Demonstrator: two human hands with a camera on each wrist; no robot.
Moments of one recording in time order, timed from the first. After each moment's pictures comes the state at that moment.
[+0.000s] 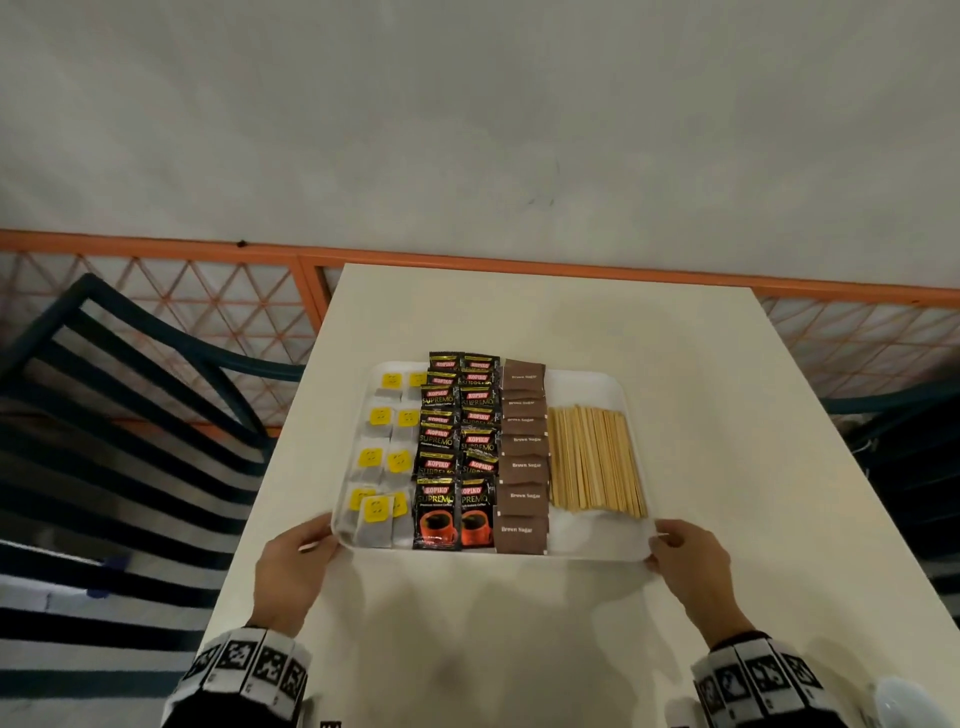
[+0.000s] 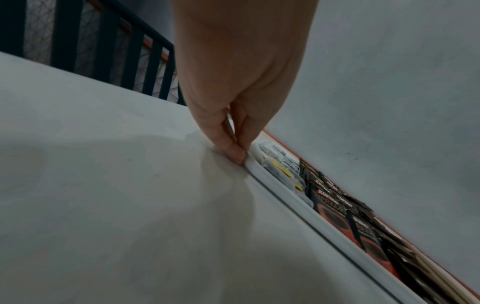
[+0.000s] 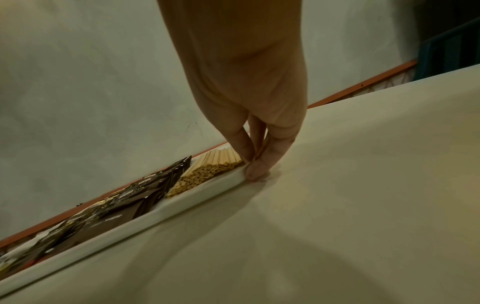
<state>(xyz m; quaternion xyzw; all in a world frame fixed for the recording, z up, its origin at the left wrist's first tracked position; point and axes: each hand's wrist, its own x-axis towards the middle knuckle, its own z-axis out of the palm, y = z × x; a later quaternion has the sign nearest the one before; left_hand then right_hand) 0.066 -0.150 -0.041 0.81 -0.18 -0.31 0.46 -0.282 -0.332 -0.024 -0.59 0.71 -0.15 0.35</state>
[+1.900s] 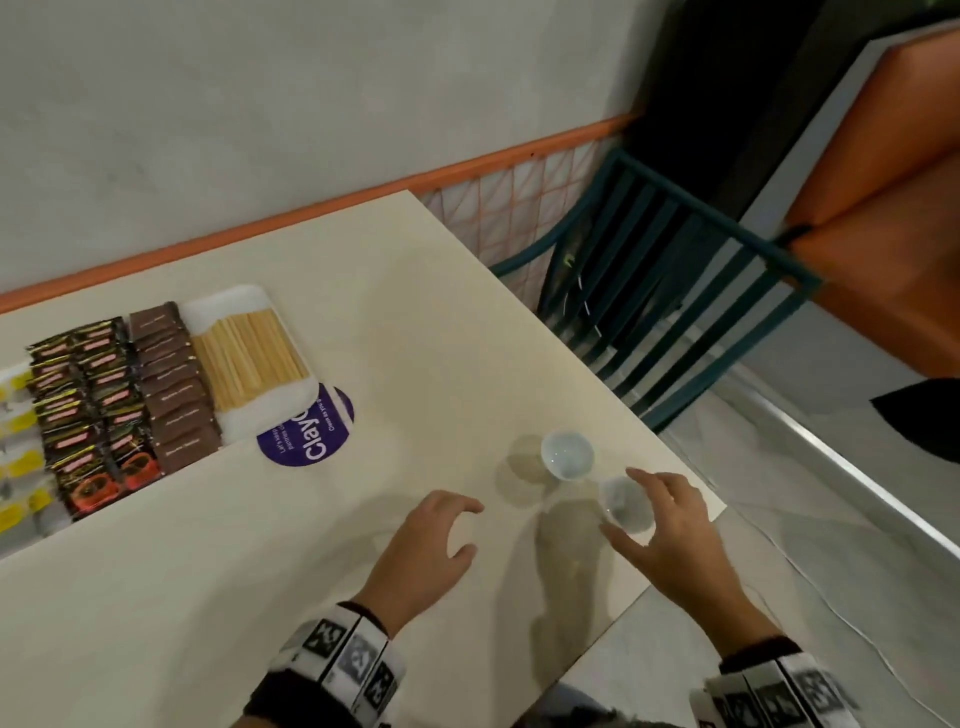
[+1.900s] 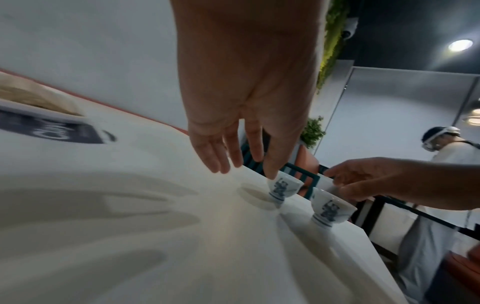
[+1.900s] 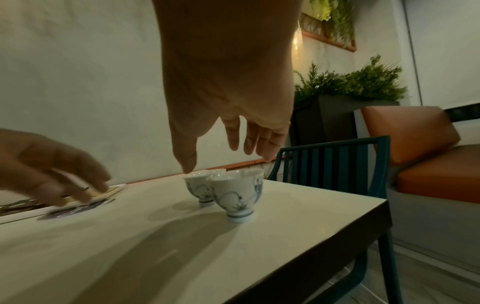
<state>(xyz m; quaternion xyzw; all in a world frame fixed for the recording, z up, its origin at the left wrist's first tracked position) -0.255 -0.215 0.011 0.50 -0.76 -0.40 0.13 -0.517 -0.163 0.023 -0.58 0.79 -0.13 0.16</state>
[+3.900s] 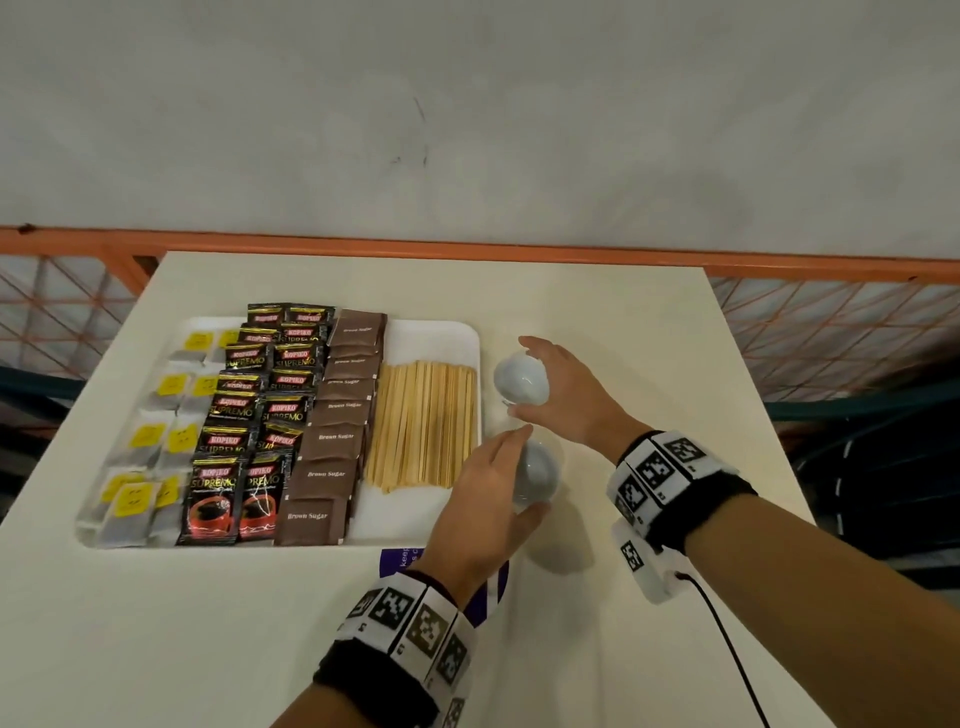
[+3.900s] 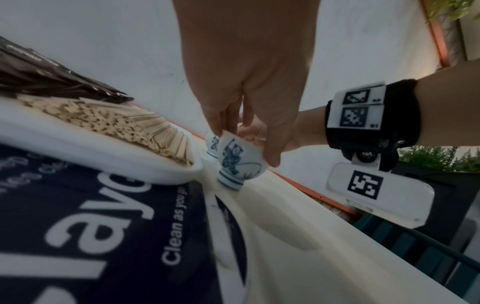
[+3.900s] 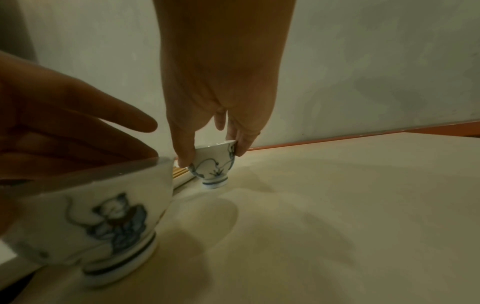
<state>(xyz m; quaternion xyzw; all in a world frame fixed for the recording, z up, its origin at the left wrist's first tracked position) -0.172 -0.440 -0.002 0.70 -0.57 -0.30 0.31 -0.249 -0.595 -0.002 -0.82 0.43 -0.08 0.37</state>
